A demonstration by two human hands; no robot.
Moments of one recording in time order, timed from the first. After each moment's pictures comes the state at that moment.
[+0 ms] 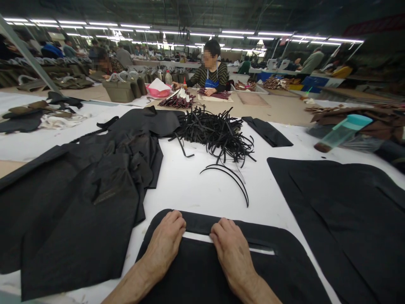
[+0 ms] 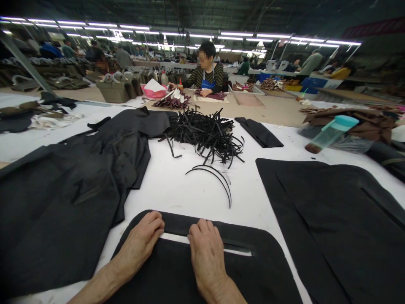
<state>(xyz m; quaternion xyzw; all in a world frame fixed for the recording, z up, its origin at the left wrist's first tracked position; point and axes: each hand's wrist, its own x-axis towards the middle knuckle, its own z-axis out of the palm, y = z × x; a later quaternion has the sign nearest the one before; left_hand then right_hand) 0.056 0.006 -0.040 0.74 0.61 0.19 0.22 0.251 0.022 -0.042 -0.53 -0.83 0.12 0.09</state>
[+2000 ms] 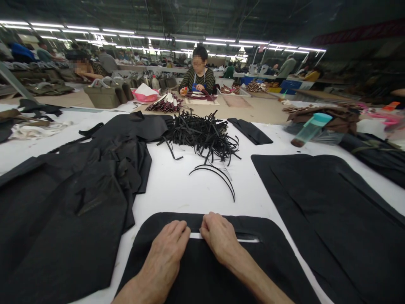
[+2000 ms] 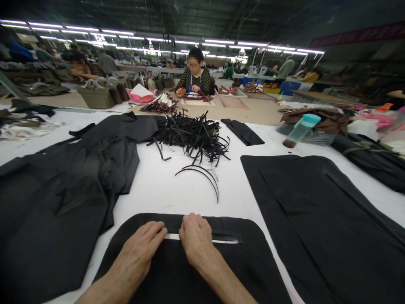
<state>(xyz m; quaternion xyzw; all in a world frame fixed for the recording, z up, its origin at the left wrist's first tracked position) 0.078 -0.012 -0.037 0.85 0.52 0.09 0.02 0.241 0.041 -0.013 -0.60 -0.78 0.17 0.00</state>
